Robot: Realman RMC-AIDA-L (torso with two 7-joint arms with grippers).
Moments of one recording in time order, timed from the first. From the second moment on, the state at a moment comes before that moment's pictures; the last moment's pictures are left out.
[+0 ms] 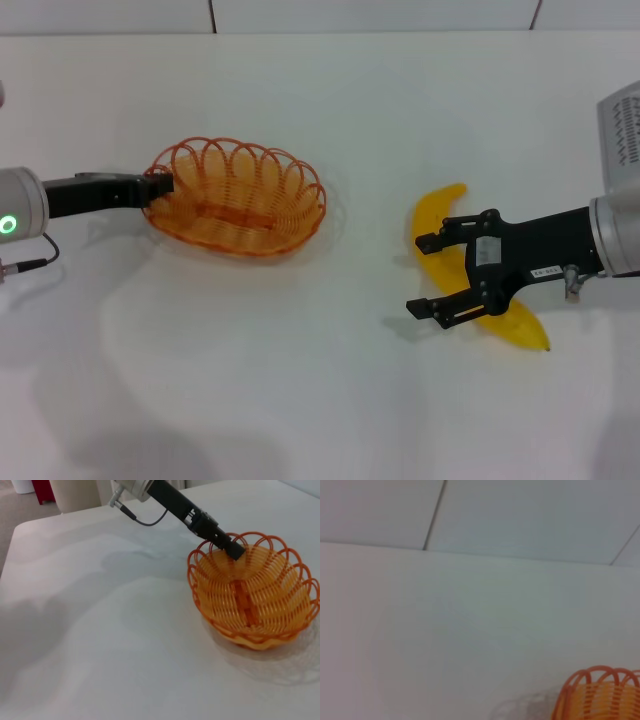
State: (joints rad) left arm -0.65 -2.04 0.85 0.50 2.02 0.98 -1.83; right arm 0.43 2.04 -1.11 -0.88 -2.04 -1.45 1.47
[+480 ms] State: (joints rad) left arm -0.63 -2.04 0.84 0.48 1.93 0.98 -1.75; right arm 0.43 2.04 -1.11 -0.87 -2.04 -1.45 1.47
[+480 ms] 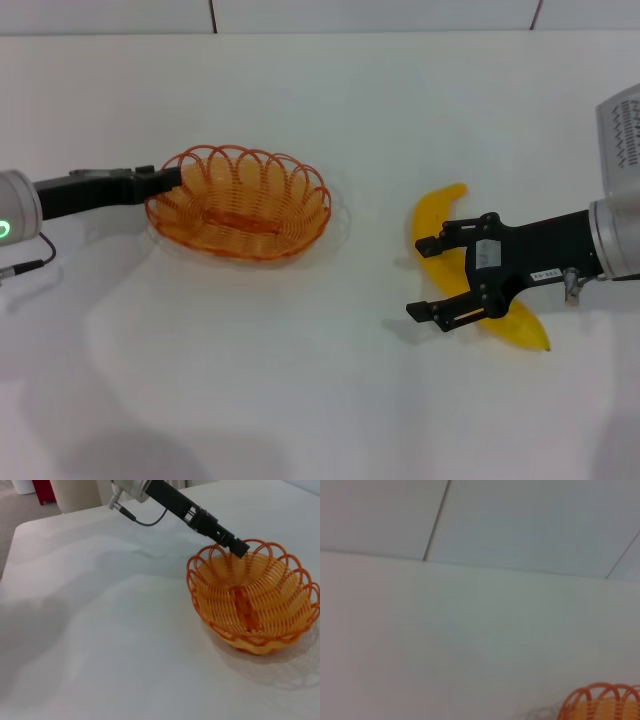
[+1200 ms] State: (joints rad) left arm -0.42 -2.03 0.84 0.72 1.77 1.33 -1.27; right arm 0.43 2.04 -1.11 -0.88 -2.00 -1.34 1.49
